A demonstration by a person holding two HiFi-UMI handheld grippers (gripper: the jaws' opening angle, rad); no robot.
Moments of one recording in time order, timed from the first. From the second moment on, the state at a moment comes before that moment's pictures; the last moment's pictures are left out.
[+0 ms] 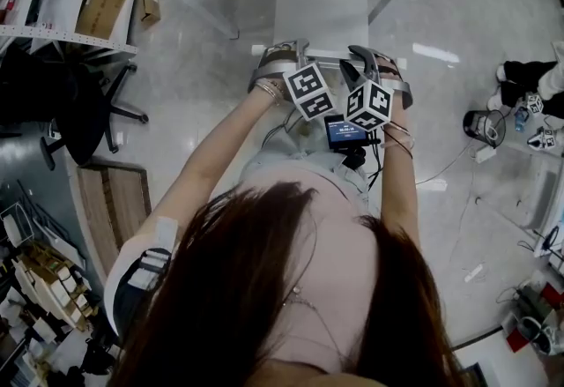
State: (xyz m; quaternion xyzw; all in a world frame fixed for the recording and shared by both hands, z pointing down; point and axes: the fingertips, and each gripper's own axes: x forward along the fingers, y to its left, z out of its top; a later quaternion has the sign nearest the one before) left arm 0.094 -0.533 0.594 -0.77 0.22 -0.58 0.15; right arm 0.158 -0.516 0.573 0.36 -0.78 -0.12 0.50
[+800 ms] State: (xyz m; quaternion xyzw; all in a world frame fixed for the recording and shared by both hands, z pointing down) left arm 0.107 -0.574 0.597 -0.77 0.22 -0.57 0.16; right arm 0.170 -0.556 0.576 0.37 -0.78 -0.13 0.49
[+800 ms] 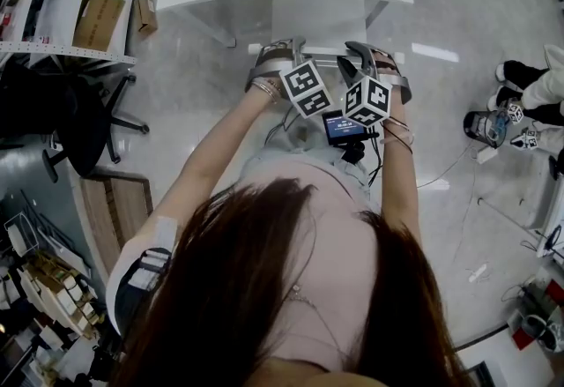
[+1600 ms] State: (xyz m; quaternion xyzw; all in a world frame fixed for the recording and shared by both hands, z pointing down) left arm 0.119 -0.620 0.594 -0.77 0.22 -0.57 0.16; right arm 0.183 -0.601 0.574 0.37 -0.78 -0.13 0.49
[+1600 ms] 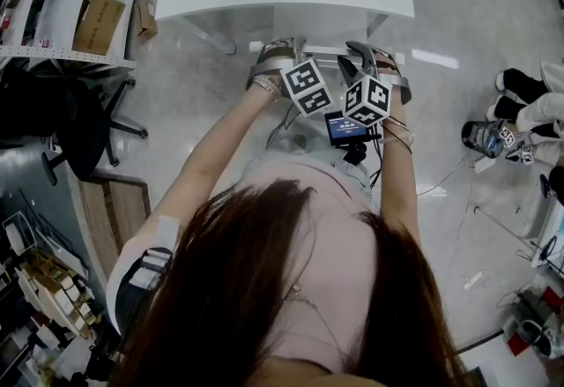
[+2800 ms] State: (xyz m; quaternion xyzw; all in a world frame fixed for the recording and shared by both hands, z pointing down) left arm 0.137 -0.663 0.592 -0.78 0.22 -0.57 0.17; right arm 0.200 -0.644 0.571 0.37 -0.78 -0.12 0.50
